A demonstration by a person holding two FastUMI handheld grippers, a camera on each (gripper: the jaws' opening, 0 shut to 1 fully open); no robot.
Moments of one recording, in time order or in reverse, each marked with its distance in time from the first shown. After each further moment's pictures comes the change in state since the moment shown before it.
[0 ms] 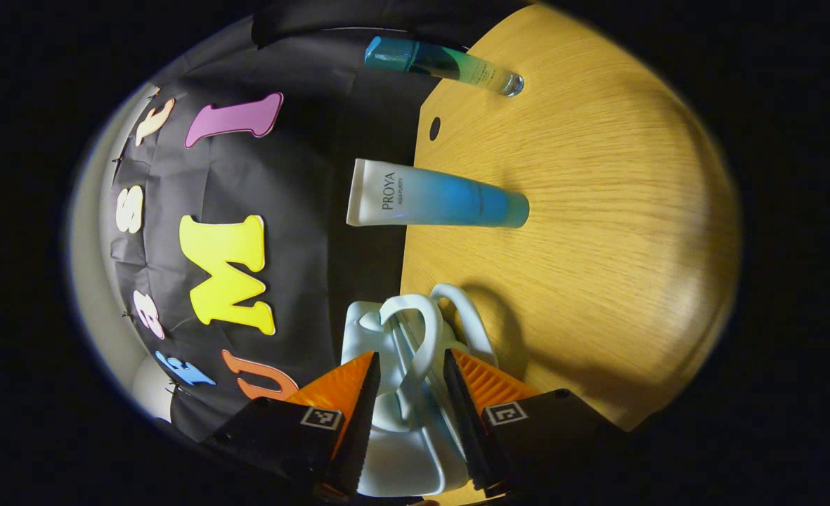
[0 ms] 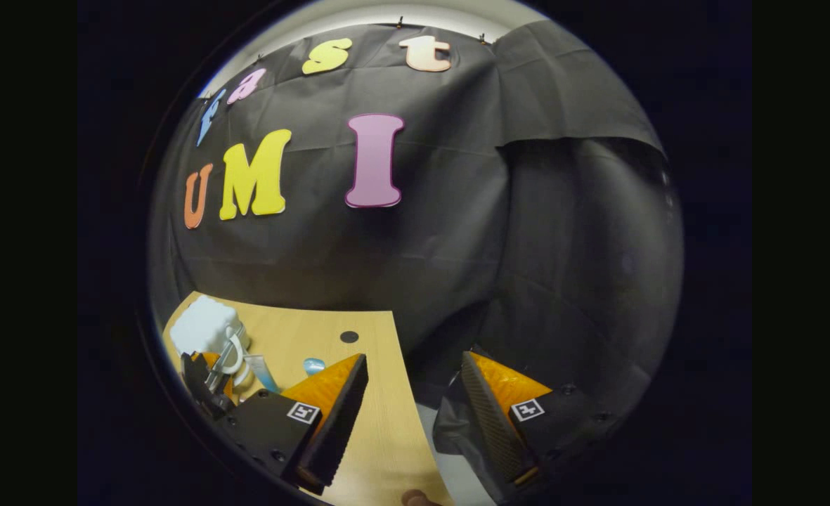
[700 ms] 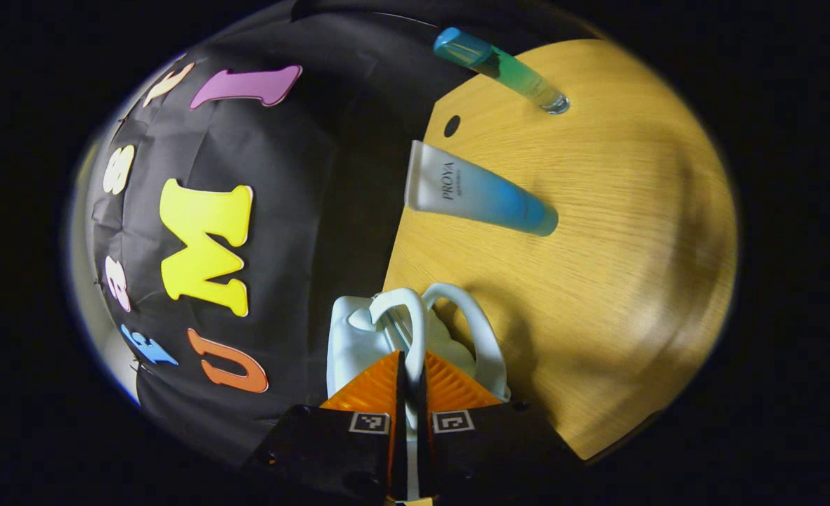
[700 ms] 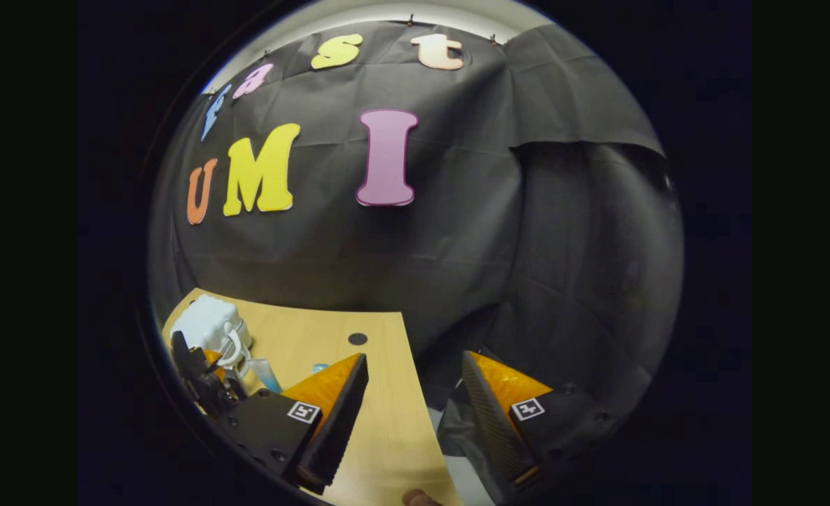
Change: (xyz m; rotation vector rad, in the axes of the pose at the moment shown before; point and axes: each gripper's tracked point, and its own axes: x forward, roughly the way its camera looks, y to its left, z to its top) left arm 0.001 0.019 -0.005 -0.176 -0.007 -0.128; right arm 0.006 0.034 0.015 -0.053 -0.039 0.004
